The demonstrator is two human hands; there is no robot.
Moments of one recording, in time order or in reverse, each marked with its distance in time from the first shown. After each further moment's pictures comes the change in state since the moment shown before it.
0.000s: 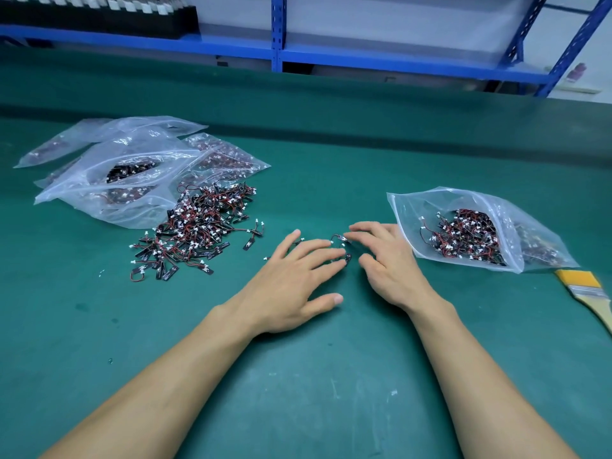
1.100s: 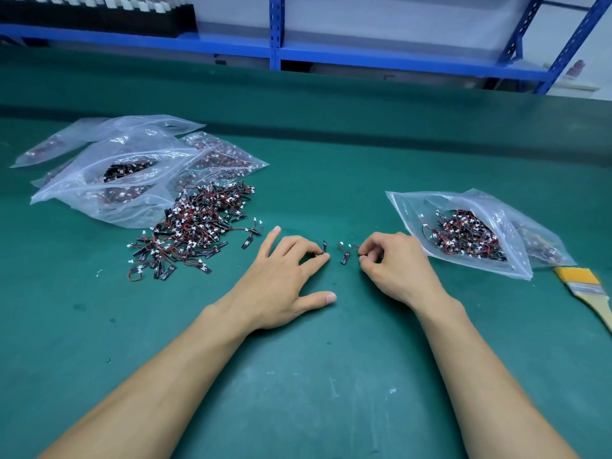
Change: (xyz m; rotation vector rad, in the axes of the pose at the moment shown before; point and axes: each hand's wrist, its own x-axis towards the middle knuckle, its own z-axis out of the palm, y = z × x) left_hand -0.003 -0.008 0.006 0.017 0.012 -0.119; right_hand -0.004 0.006 -0.008 -0.043 0.008 0.166
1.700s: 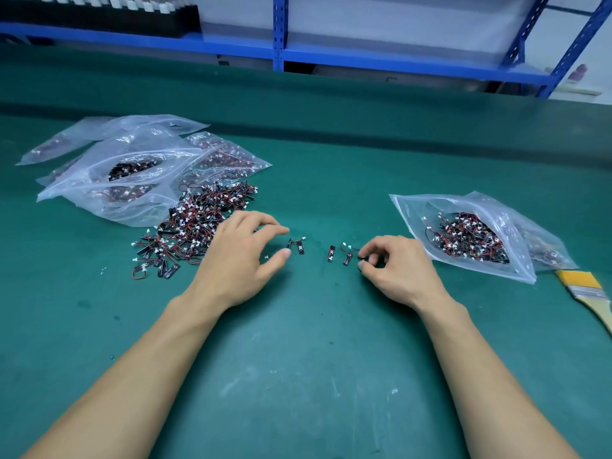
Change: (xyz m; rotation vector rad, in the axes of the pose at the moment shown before) left_hand -0.014 -0.040 -0.022 -0.119 0.307 -0.212; right_hand -0.004 0.000 -0.003 0.033 0.005 -0.028
